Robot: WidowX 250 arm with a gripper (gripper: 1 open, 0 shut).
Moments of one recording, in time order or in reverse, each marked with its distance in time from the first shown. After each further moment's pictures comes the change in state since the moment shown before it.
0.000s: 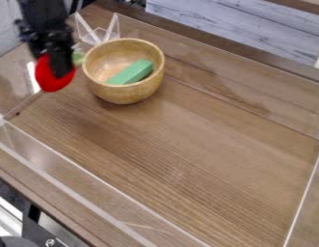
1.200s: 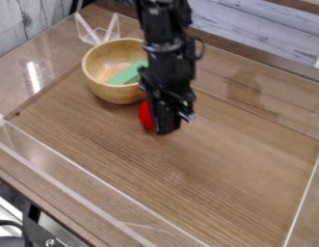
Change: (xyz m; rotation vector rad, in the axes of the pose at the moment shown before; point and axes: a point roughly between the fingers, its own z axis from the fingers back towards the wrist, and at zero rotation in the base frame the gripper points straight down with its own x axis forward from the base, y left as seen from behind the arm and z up) arm 0.020 -0.146 -0.063 0.000 0.034 -0.351
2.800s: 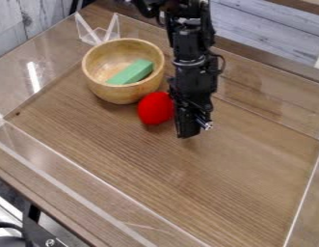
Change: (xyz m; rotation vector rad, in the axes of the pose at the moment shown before) arm 0.022 0.023 -0.030 -0.068 0.074 -0.093
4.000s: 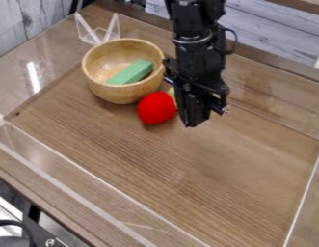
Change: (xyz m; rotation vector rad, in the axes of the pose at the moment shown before) arm -0.003 -0.027 0.046 0.099 -0.177 0.165
